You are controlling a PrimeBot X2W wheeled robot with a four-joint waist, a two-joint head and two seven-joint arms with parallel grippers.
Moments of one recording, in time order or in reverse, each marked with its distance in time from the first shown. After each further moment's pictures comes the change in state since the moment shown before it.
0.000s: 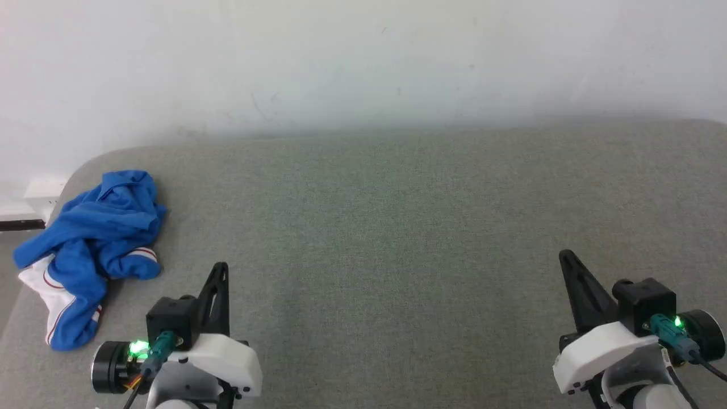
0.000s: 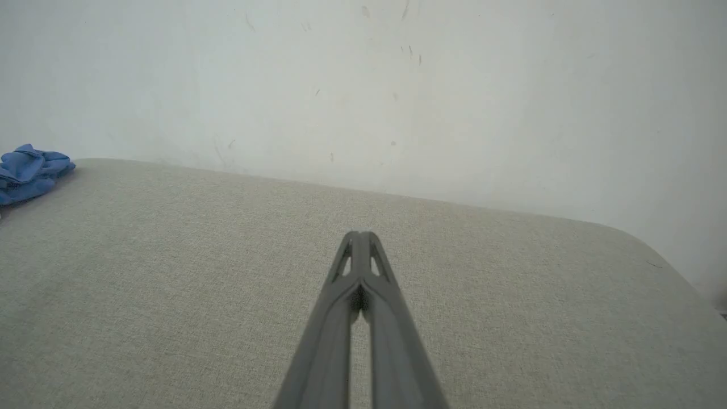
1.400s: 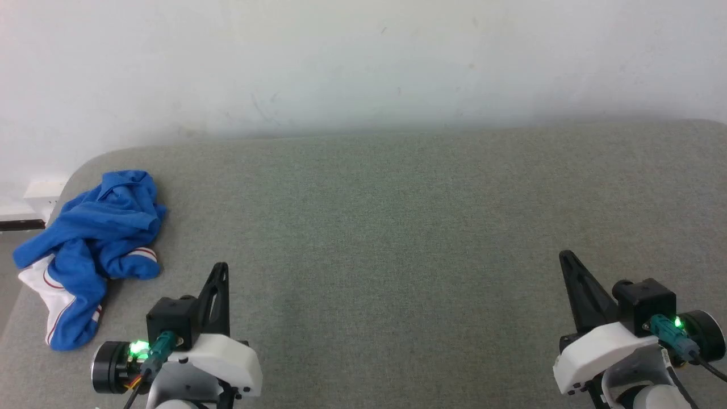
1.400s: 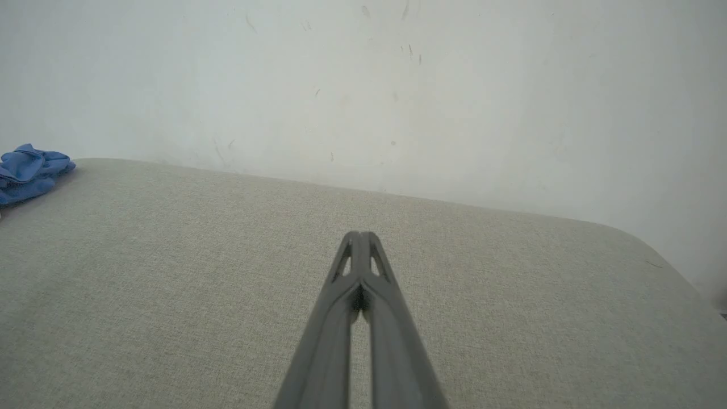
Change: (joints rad) left arm 0.000 0.000 0.000 0.000 0.000 0.000 0.000; right arm 0.000 0.000 0.000 0.000 0.000 0.000 0.000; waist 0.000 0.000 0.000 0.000
